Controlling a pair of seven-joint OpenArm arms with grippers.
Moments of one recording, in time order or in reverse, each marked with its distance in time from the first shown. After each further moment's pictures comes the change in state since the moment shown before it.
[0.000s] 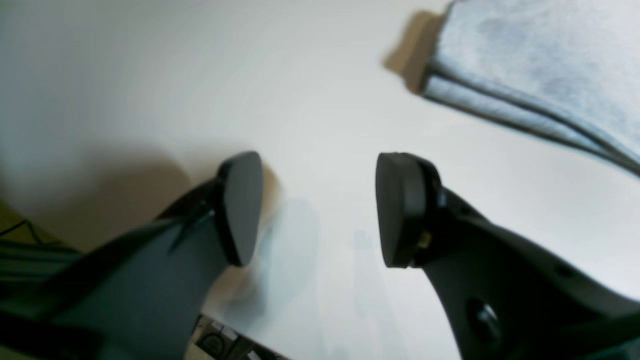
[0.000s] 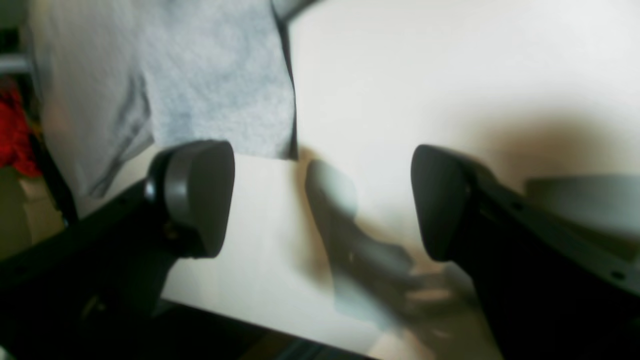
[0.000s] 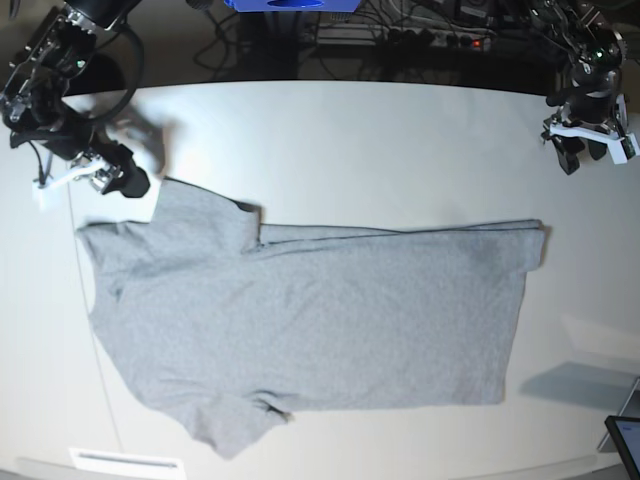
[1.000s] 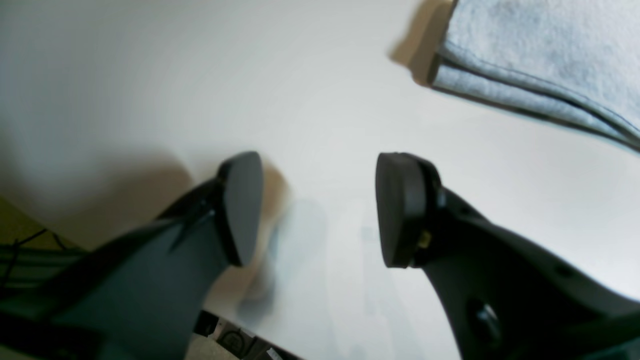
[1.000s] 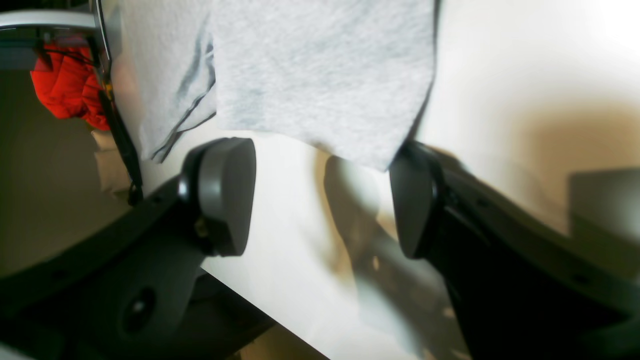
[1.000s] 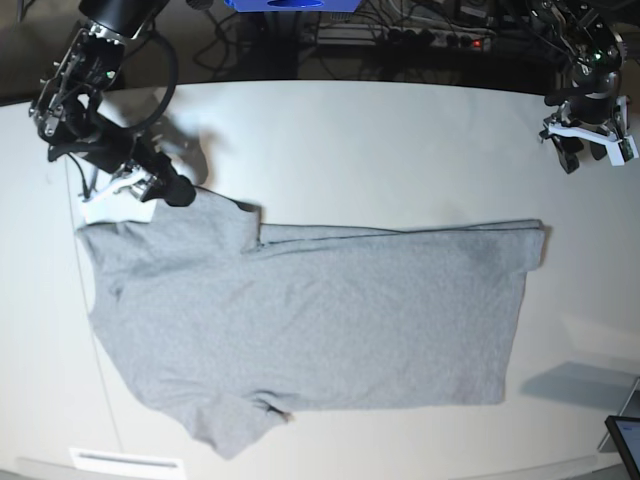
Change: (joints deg) left arm -0.3 0.3 -0.2 0.3 3.9 -0.4 0.0; right arm 1.2 -3.5 -7.2 -5.6 3.1 0.8 2.3
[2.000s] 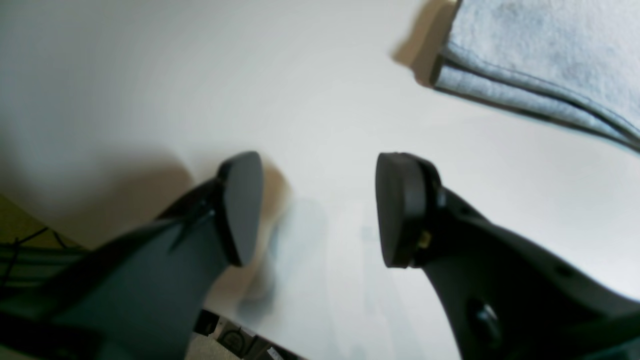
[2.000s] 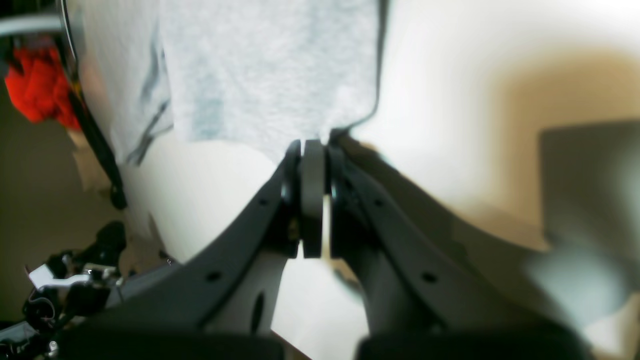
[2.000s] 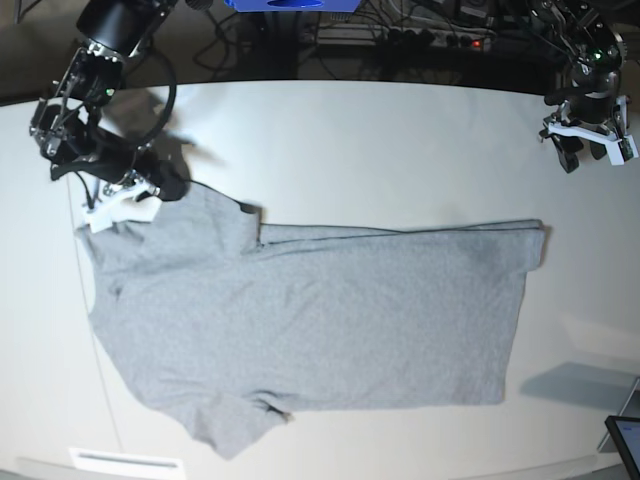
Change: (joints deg) left arm 0.0 0.0 0.0 0.0 0.0 0.0 0.0; right arm 4.9 0.9 -0.2 -3.4 -3.8 -0.8 -2.6
